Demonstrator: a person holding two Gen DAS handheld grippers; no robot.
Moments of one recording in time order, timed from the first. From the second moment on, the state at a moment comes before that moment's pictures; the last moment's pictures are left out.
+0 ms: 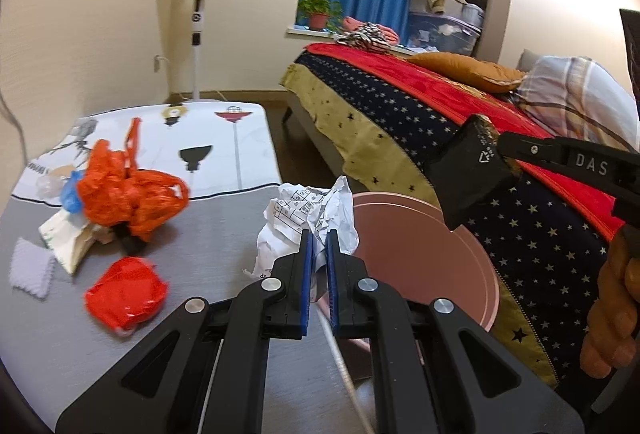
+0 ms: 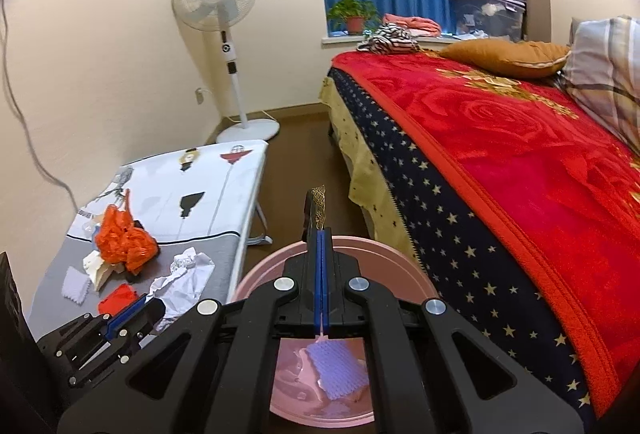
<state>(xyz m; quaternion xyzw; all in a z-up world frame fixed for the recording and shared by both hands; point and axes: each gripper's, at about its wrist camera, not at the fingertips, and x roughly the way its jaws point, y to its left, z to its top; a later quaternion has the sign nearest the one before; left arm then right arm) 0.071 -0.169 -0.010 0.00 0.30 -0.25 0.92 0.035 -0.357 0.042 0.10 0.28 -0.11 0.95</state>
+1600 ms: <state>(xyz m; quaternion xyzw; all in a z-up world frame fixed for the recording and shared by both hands) 0.081 -0.137 -0.015 -0.04 0.32 -0.20 0.93 0.033 -0.345 0.032 0.13 0.28 -0.09 0.95</state>
